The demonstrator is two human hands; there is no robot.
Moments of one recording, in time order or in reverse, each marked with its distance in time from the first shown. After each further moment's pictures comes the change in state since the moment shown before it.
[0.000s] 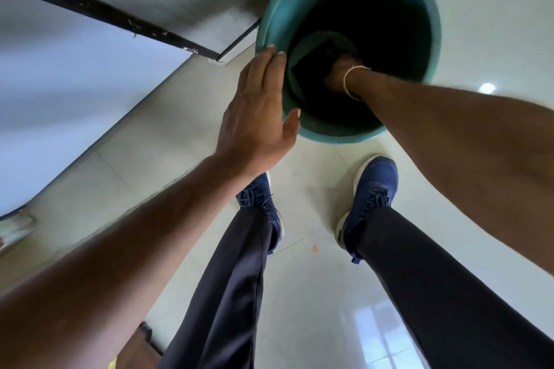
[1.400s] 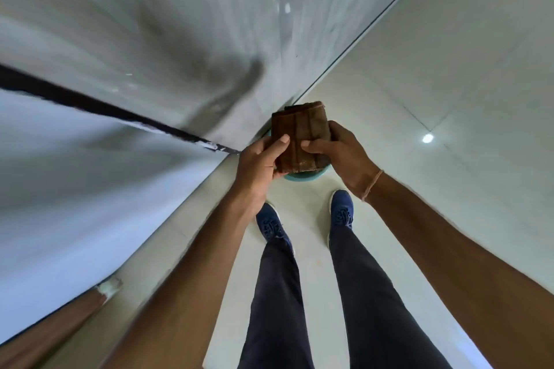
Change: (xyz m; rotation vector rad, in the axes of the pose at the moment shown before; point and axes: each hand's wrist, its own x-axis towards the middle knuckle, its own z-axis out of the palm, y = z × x) left_hand -0.125 0.178 -0.323 -1.257 -0.173 -0.470; right_hand -0.463 -0.127 -0.240 1.528 0.344 0.005
